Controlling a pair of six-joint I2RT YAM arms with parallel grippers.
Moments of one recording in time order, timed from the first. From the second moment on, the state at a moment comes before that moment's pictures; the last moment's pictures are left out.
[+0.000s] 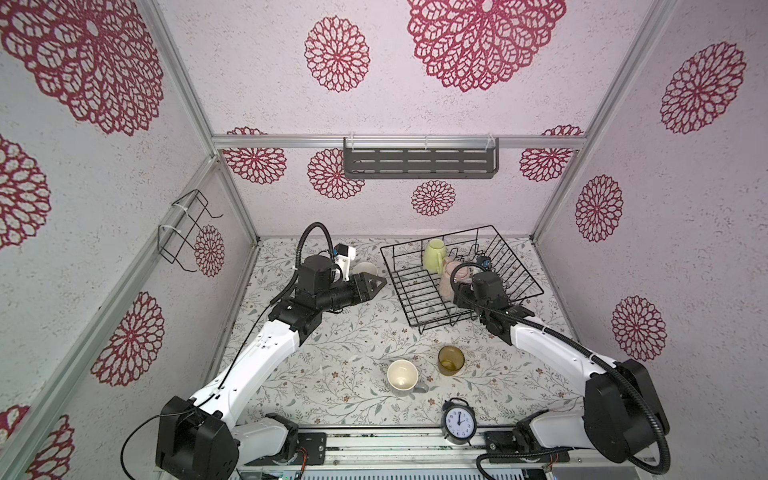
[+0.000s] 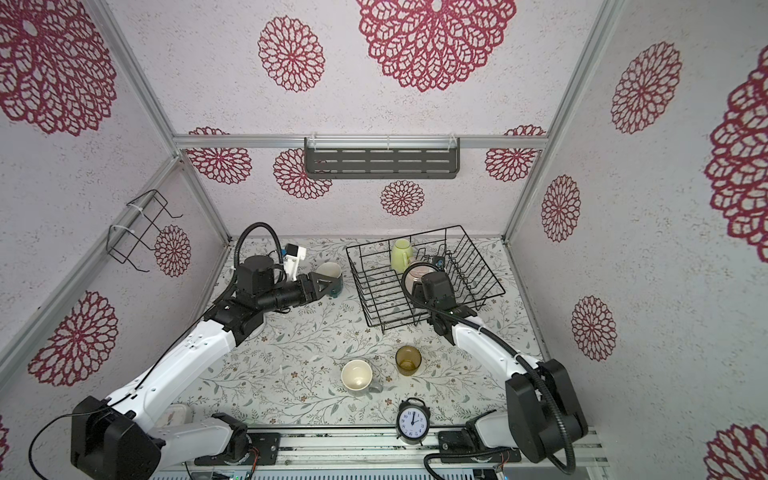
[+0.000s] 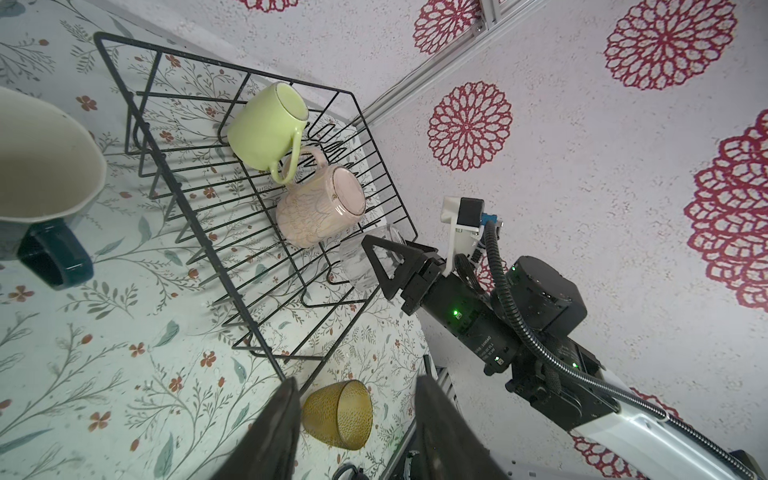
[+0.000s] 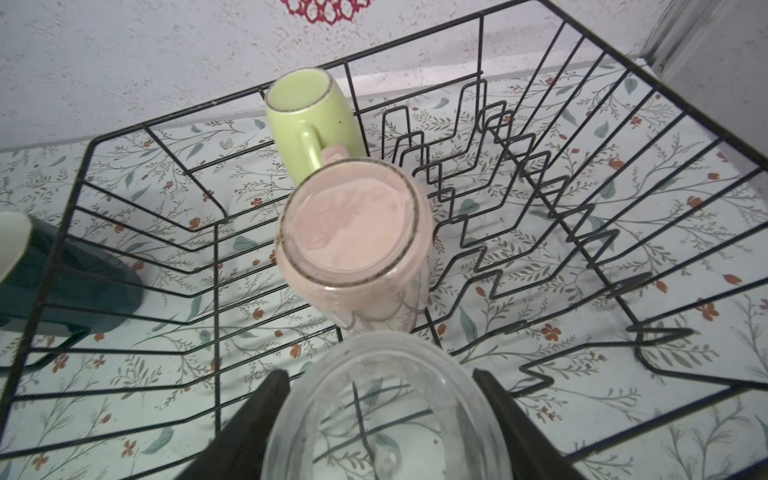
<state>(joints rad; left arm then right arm) -0.41 1.25 1.00 -0.15 0.53 -0.75 0.42 1.37 0.85 -0.08 0.29 0.36</state>
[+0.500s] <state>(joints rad) -0.41 1.24 1.00 -0.19 0.52 -0.73 0.42 1.49 0.77 0.13 0.36 0.24</state>
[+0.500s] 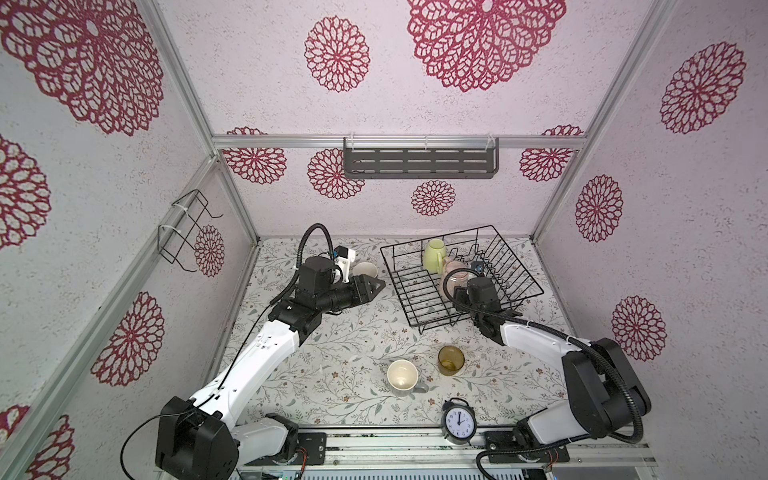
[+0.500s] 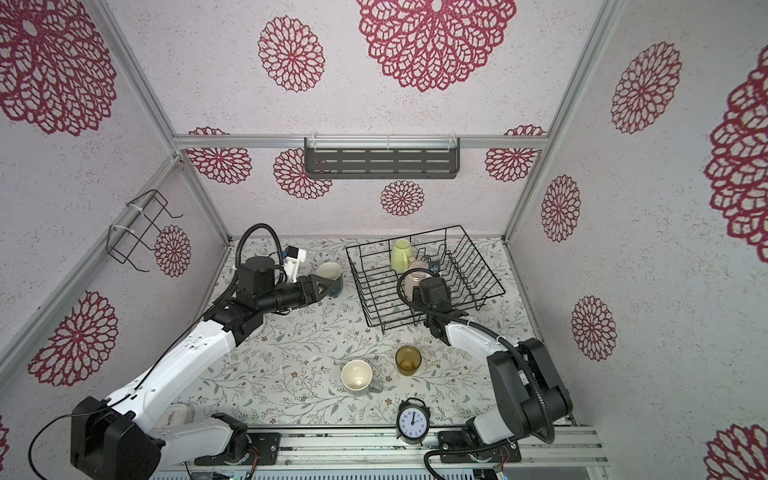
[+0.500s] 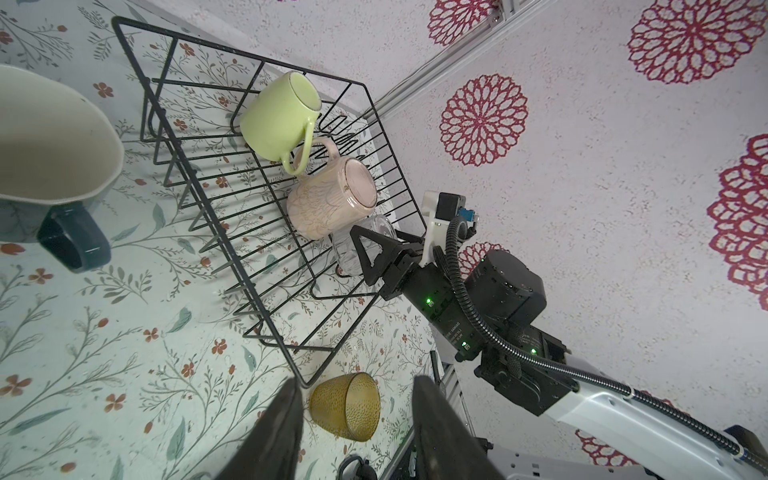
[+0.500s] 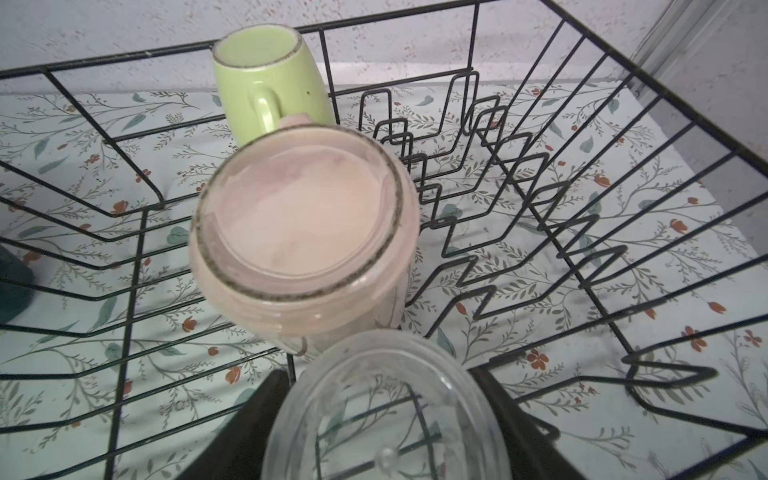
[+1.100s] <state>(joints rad) -0.41 1.24 1.00 -0.21 0.51 -0.72 0.41 1.56 0.79 0.22 0.40 0.20</state>
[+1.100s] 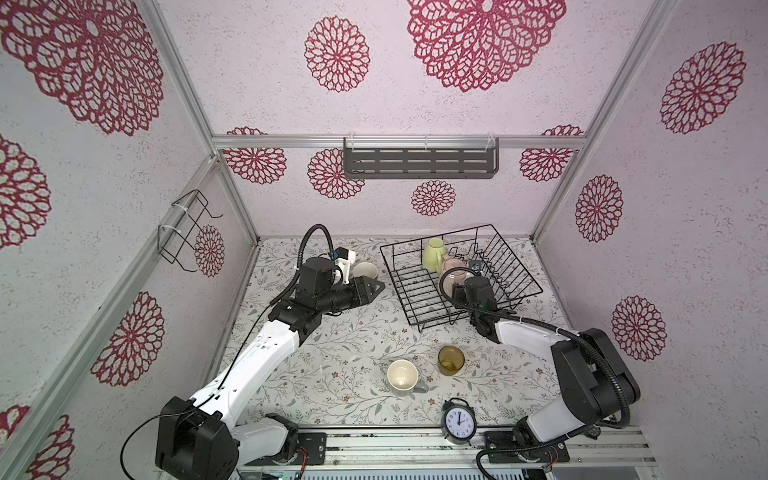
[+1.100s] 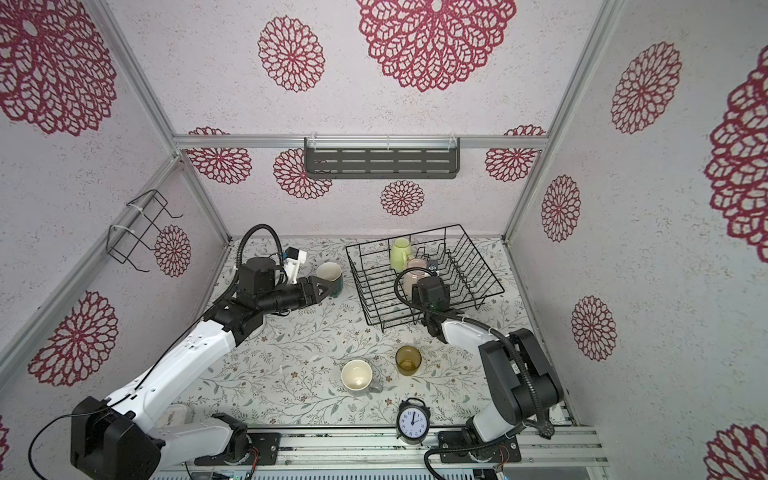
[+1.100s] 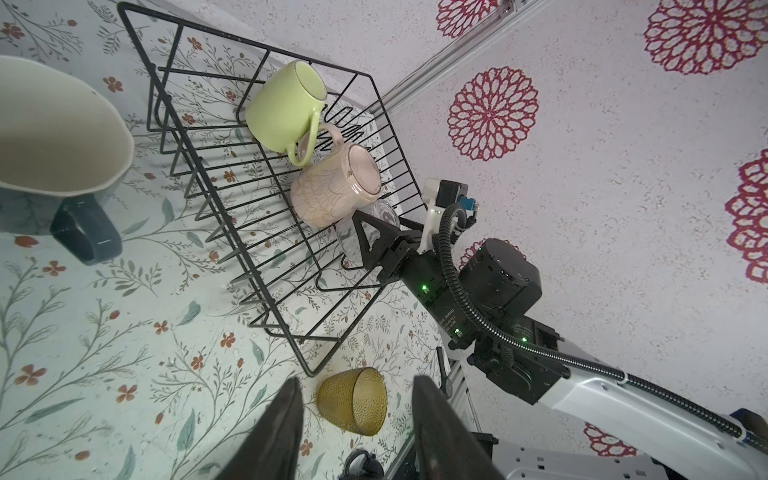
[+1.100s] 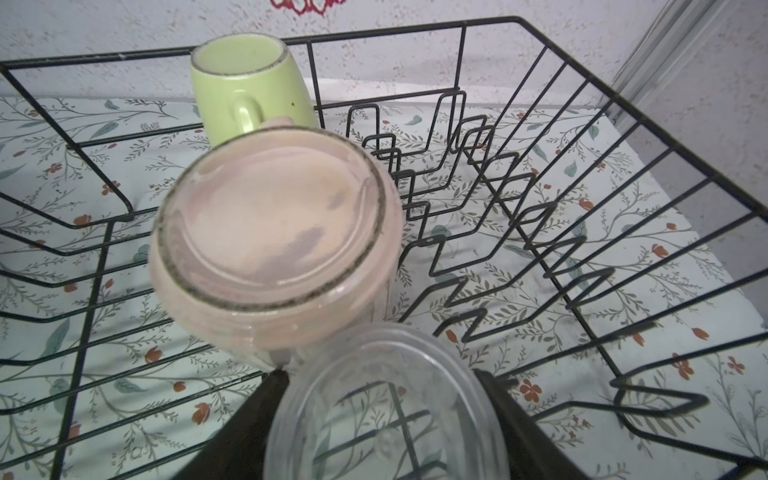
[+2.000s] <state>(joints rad) -0.41 1.23 1.00 -0.23 0.51 -0.71 0.41 1.48 1.02 -0.19 0.32 0.28</state>
